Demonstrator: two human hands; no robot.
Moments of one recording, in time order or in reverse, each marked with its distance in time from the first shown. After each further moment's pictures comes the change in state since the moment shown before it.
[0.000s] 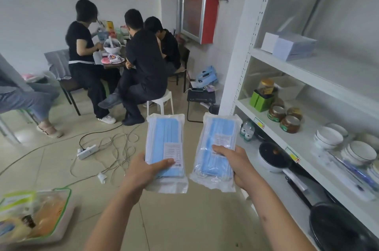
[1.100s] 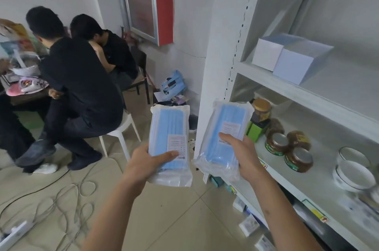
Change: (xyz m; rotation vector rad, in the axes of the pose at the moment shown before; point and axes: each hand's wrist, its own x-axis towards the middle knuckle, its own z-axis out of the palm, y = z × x) left_hand 0.484 0.126 0.123 0.090 -0.263 -0.020; right_hand 0.412 -0.149 -0.041 0.073 0.367 -0.149
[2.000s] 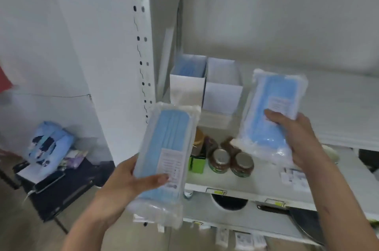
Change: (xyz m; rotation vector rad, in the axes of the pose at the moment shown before) left_hand 0.288 0.162 0.118 0.048 -0.987 0.171; right_hand 0.088 -0.171 -0.125 -0.005 0.790 -0.339
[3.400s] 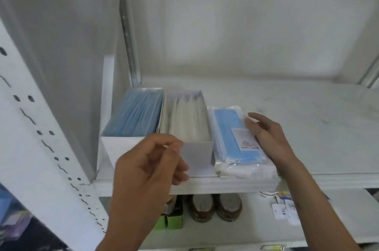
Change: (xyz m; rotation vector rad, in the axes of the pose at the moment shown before) left_hand 0.167 0.118 0.127 0.121 0.225 0.573; right_hand 0.173 0.019 -0.031 -0.317 0.117 -0.033
